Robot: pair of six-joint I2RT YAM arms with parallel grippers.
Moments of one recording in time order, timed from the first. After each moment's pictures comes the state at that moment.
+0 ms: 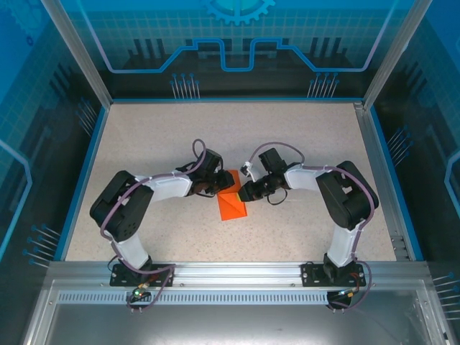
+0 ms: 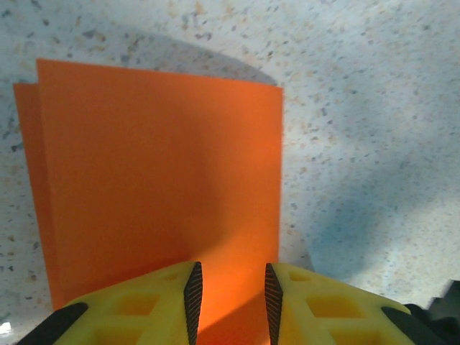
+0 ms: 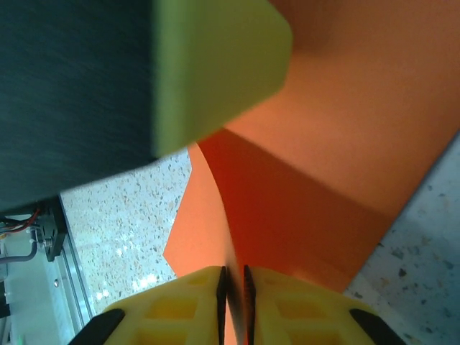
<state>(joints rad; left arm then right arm) -0.55 1.75 0.91 -0.09 0.19 -0.94 0.51 1.85 0.96 -0.22 -0.77 0.18</state>
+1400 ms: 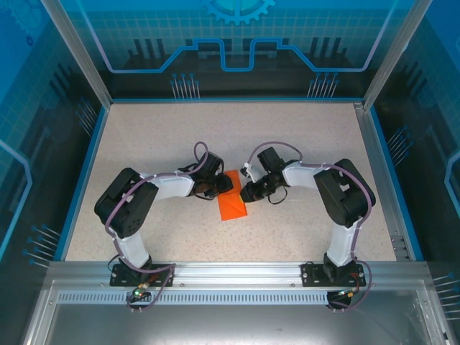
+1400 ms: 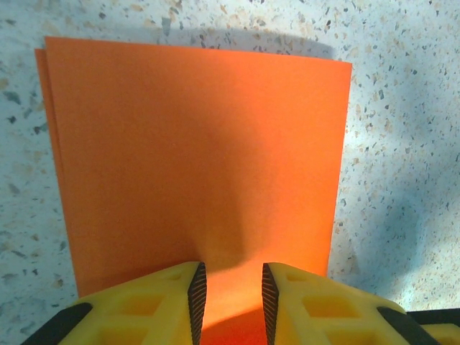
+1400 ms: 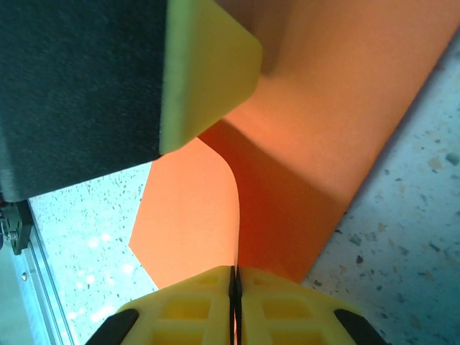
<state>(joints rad) -0.55 1.78 0.91 -0.11 0.19 -0.91 0.51 1.88 1.00 -0.33 -0.71 0.11</state>
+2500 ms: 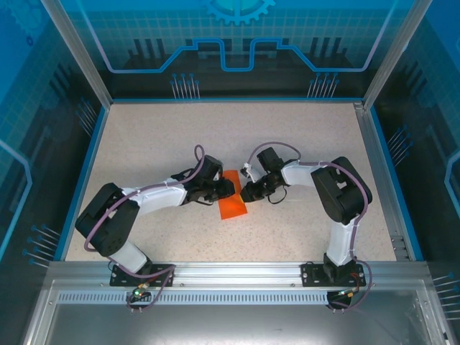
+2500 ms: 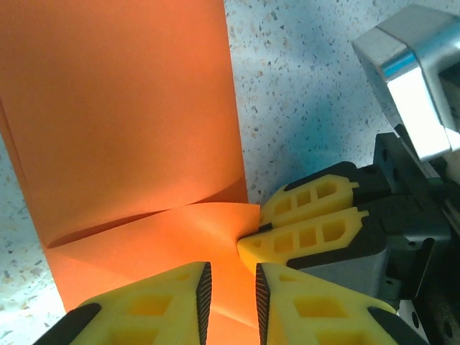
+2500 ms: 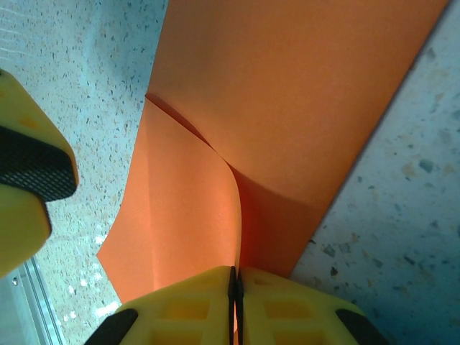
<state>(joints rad) -0.62 1.59 0.83 -0.14 0.22 -0.90 0.50 1.91 1.02 -0.34 -0.70 0.11</state>
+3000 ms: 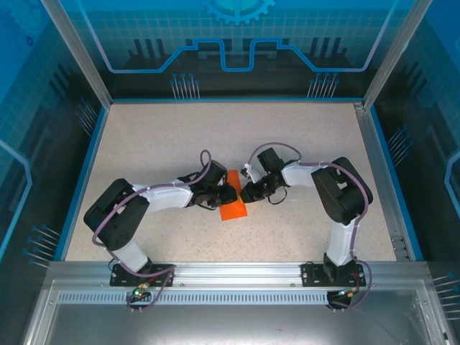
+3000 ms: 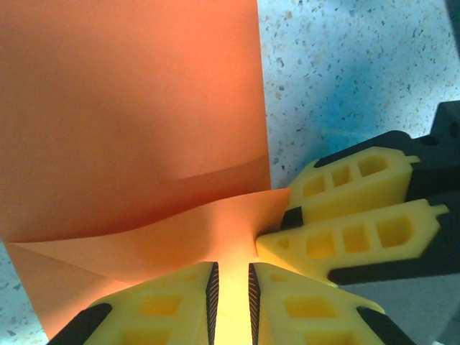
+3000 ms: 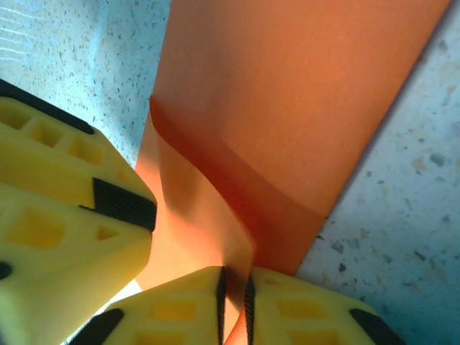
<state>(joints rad) -0.66 1.66 0.82 -0.12 0.24 -0.90 0.50 1.90 1.00 -0.32 -0.72 0.12</state>
